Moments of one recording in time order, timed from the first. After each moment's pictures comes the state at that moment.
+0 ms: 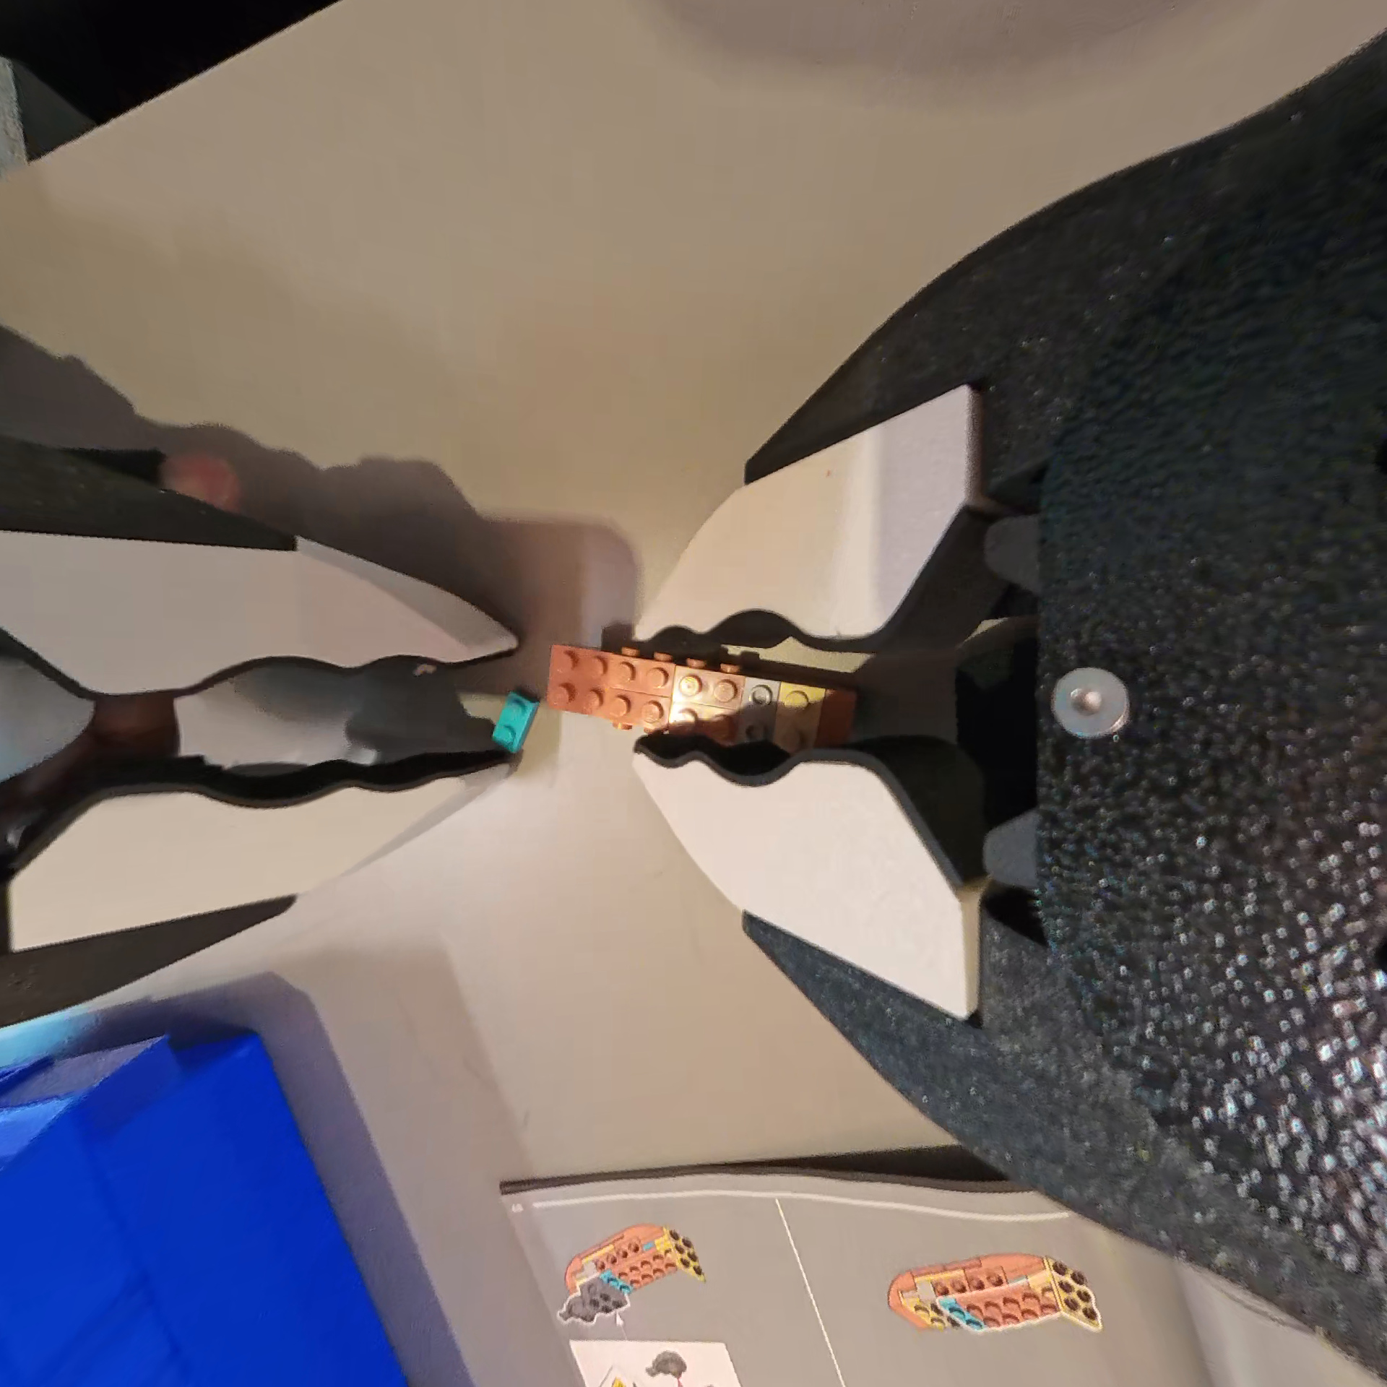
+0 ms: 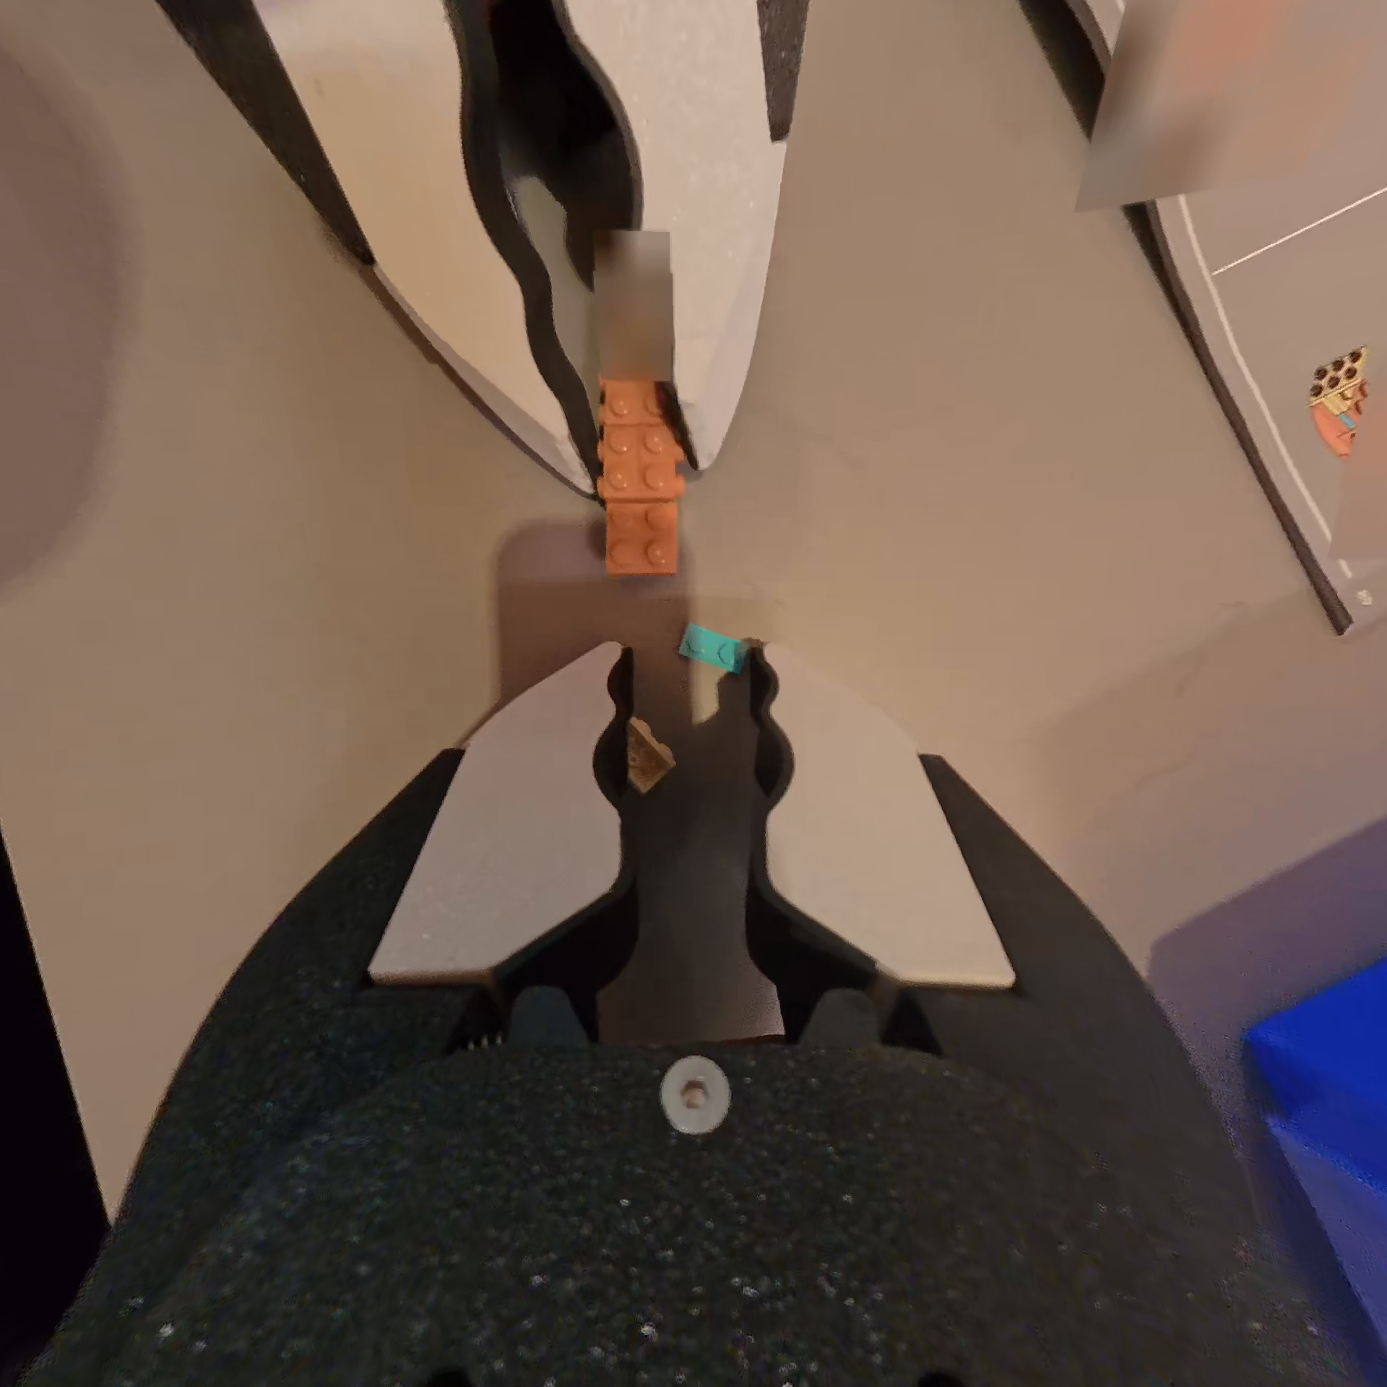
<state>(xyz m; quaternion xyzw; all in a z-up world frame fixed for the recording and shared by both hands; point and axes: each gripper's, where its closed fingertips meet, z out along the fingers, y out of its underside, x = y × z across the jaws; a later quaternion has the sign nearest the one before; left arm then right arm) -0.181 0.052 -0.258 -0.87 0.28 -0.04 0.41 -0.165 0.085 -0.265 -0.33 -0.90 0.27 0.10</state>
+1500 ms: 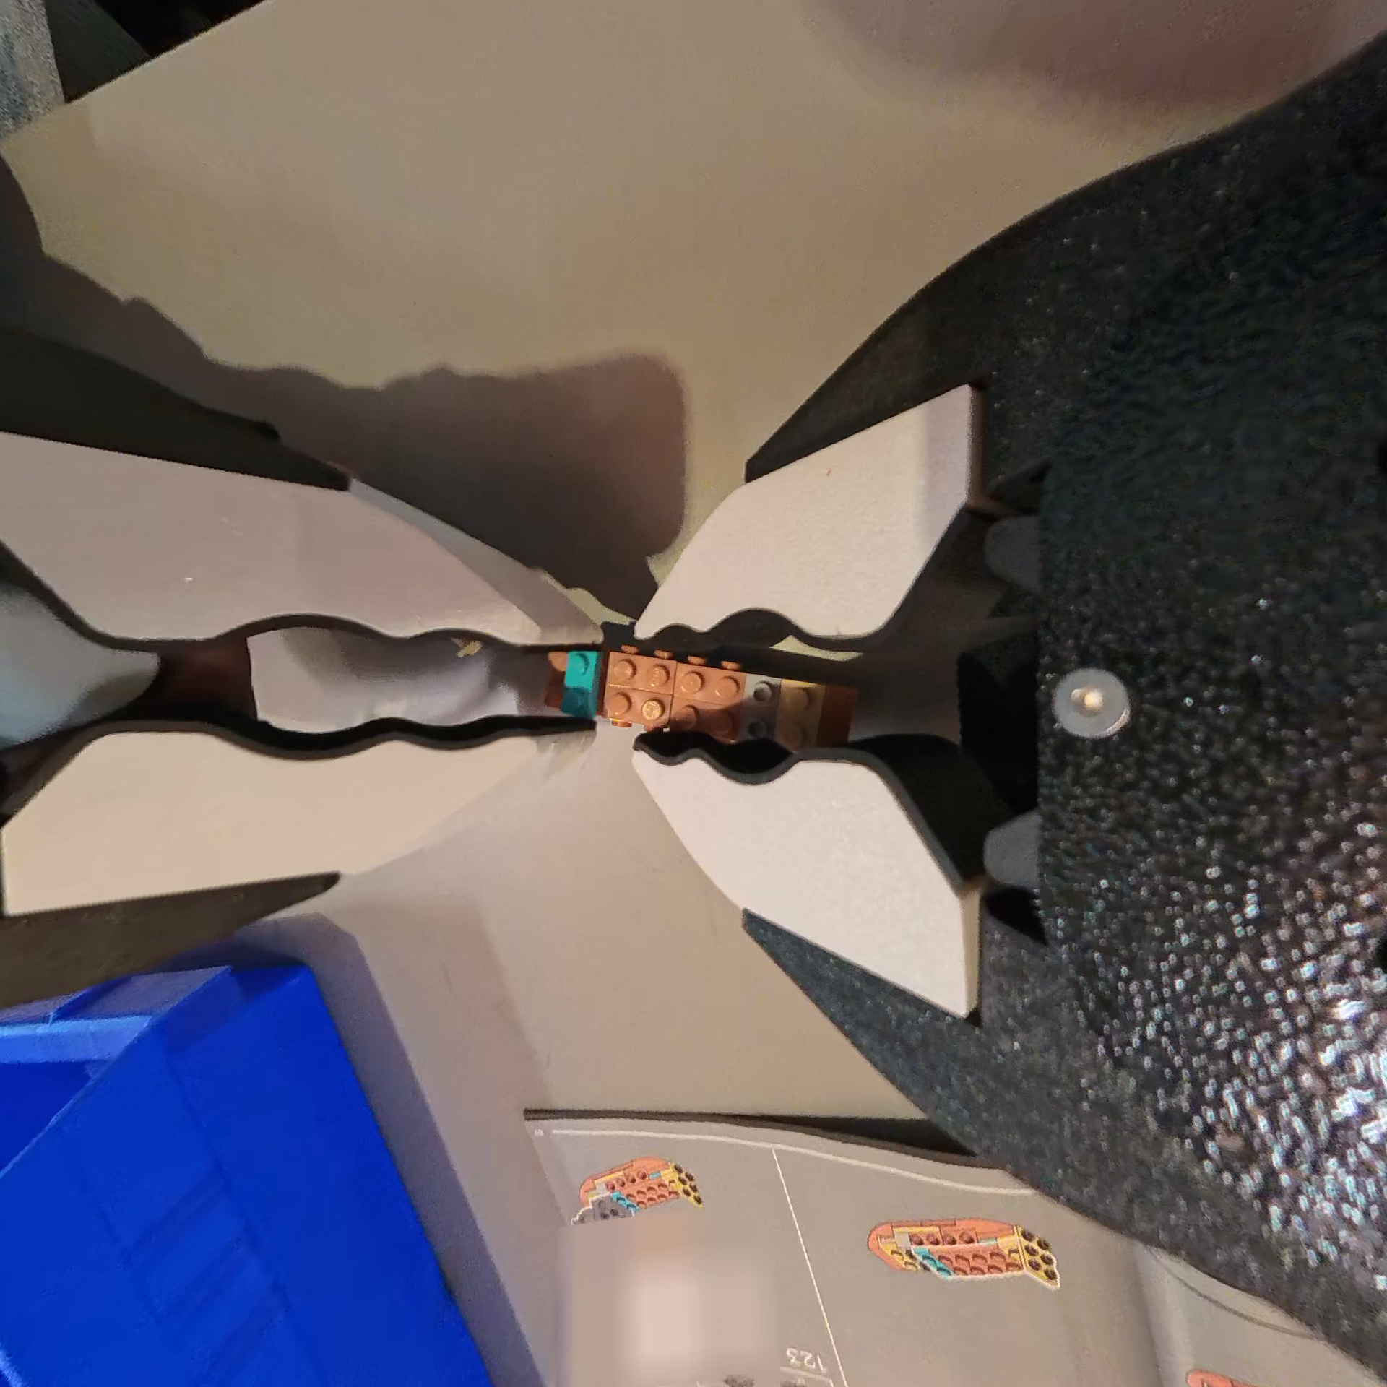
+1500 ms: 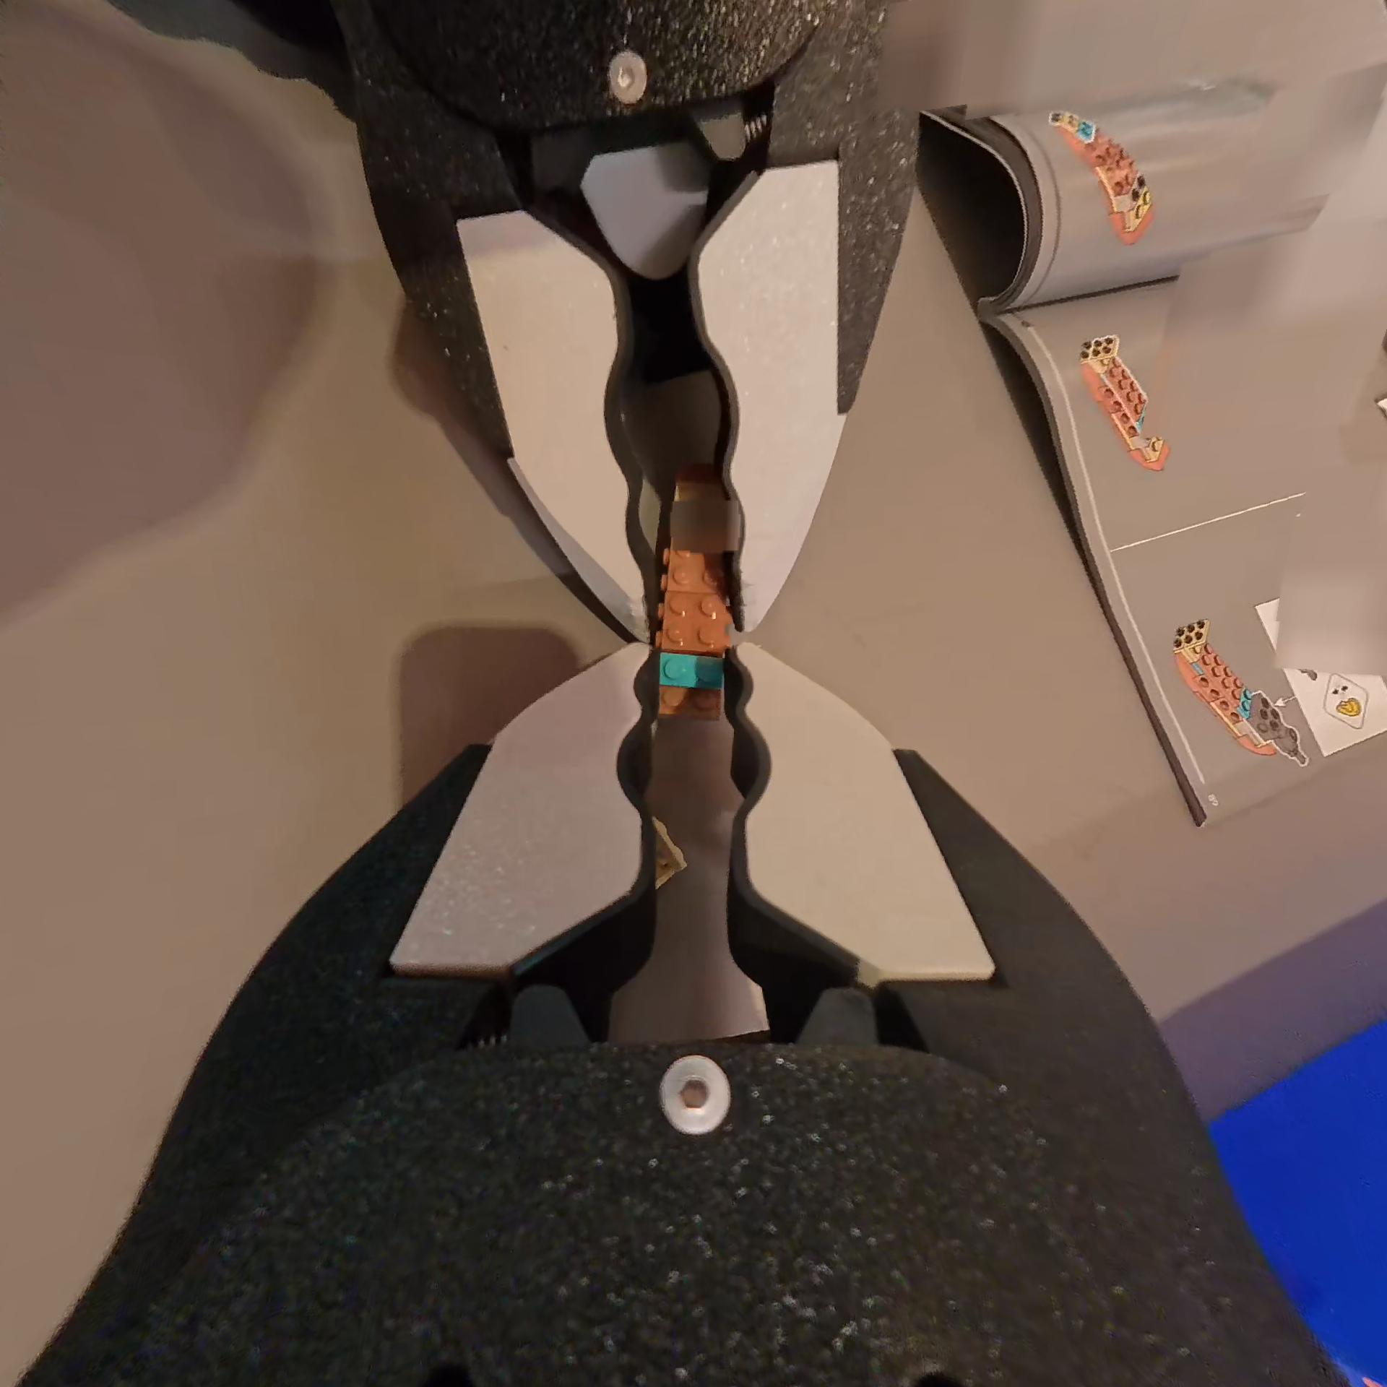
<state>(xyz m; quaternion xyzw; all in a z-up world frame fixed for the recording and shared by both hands) -0.177 0.058 -0.251 -0.86 0.26 0.00 0.44 -0.173 0.056 -0.240 -0.24 -0.90 0.33 0.18</state>
